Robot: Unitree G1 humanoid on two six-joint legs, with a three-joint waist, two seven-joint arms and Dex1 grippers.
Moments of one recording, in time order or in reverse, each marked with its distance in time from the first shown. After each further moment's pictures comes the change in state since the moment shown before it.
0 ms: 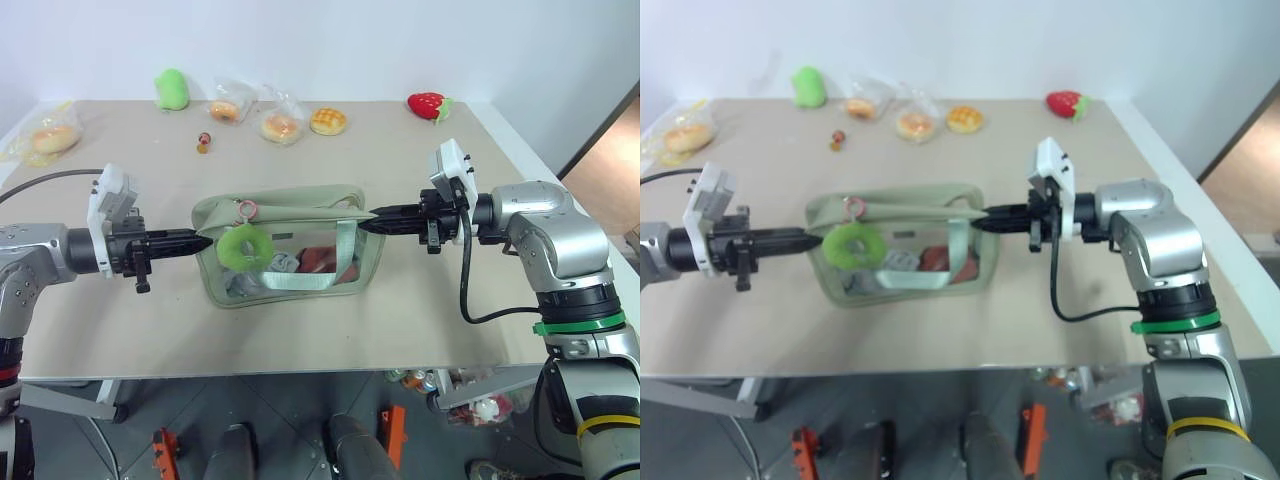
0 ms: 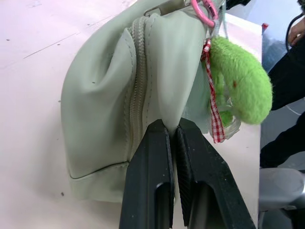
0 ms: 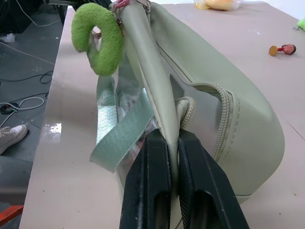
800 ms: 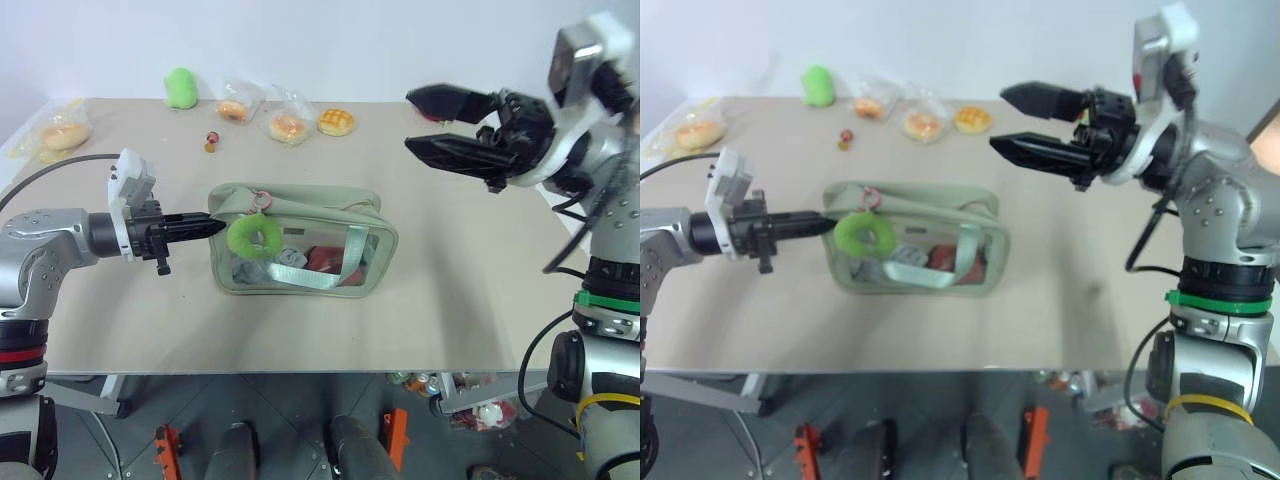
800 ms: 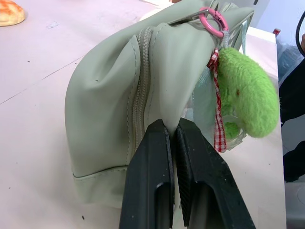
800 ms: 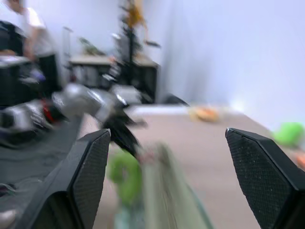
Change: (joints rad) left arm -0.102 -0.068 -0.051 0.056 0.048 -0.047 0.032; right arm -0.146 0.016 -0.279 -0.152 0.420 0.285 -0.126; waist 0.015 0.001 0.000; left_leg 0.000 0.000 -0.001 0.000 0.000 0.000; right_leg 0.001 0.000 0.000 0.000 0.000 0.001
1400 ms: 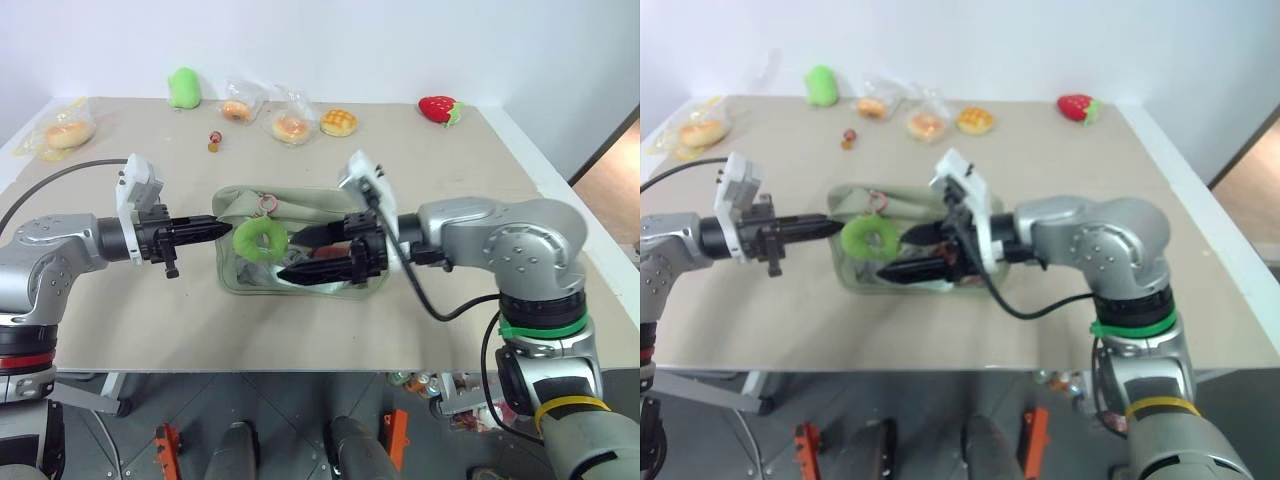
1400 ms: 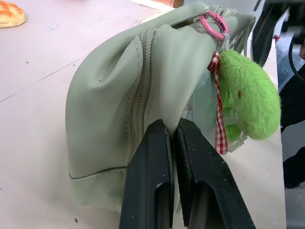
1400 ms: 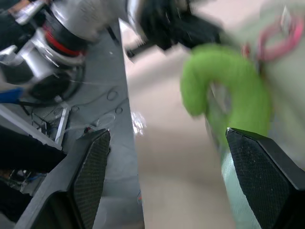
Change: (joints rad) left arm 0.023 -0.034 0.004 -0.032 -0.004 0.000 0.038; right arm 0.051 0.199 0.326 -0.238 0.059 0.524 -0.488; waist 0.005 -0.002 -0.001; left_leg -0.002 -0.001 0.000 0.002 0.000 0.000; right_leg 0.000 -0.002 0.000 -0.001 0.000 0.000
